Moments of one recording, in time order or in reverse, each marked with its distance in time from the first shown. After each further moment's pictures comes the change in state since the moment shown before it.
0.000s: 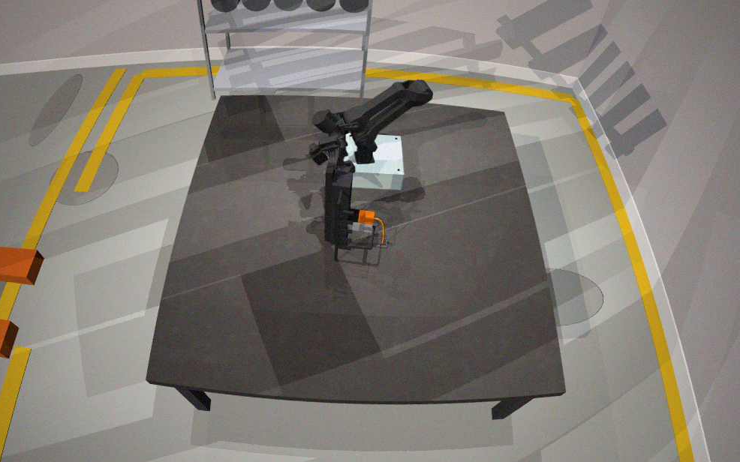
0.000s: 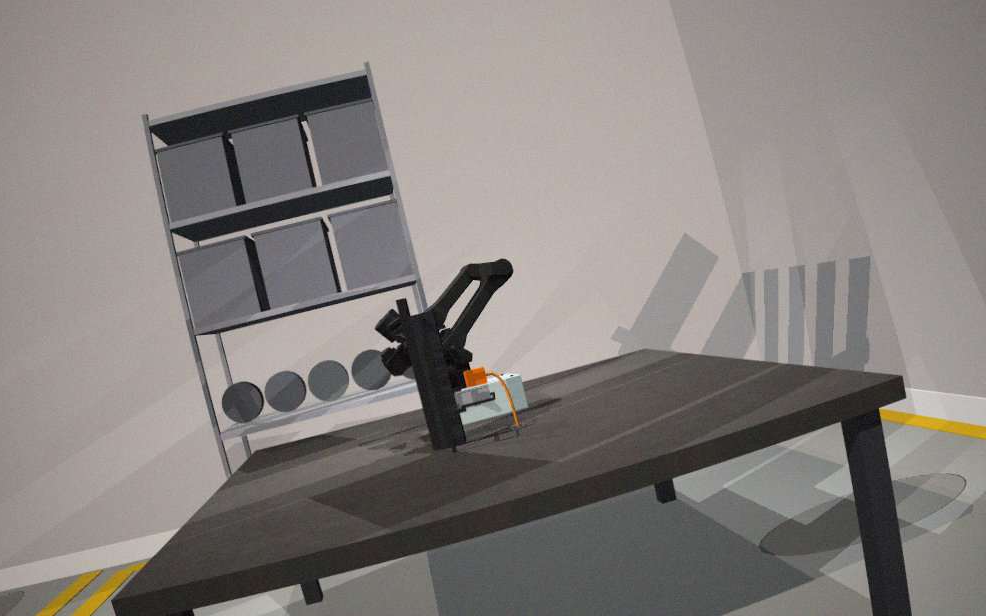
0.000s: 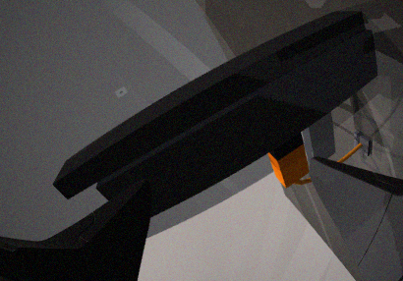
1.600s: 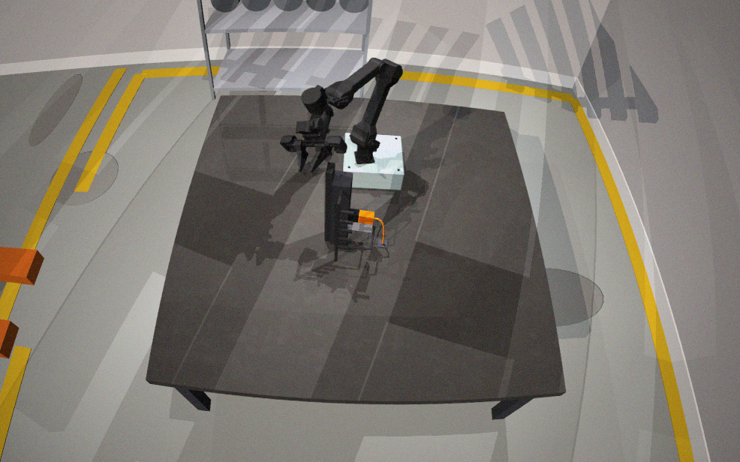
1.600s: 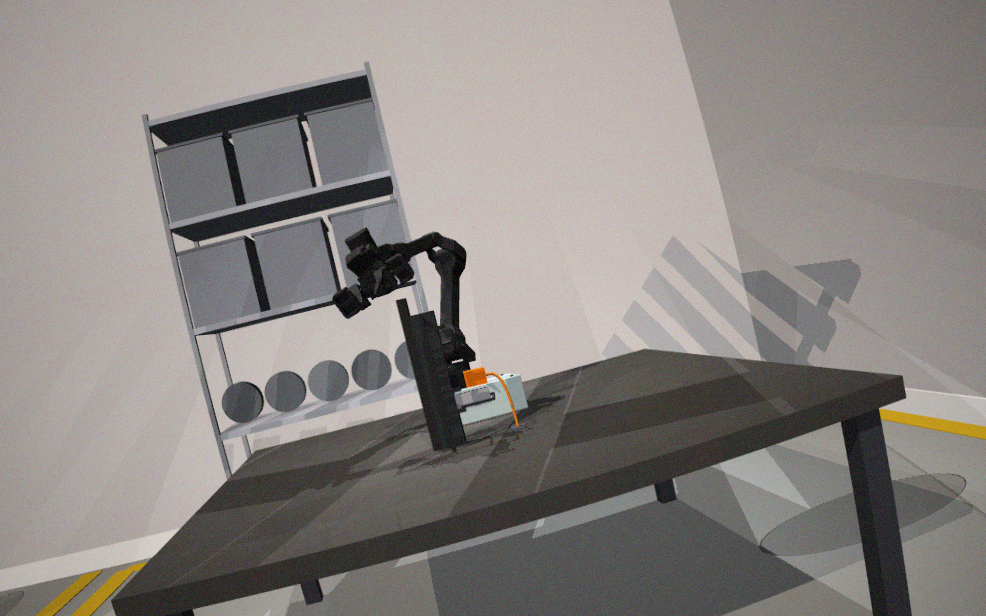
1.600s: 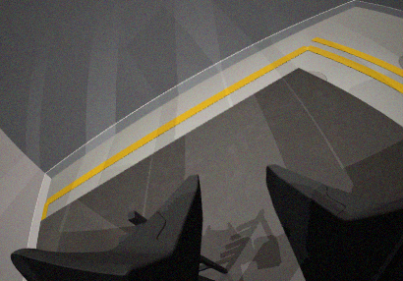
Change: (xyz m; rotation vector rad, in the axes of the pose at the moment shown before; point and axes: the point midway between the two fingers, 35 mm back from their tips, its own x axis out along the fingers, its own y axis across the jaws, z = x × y) arm 0.090 0.196 0.016 -1.557 -0.149 -0.332
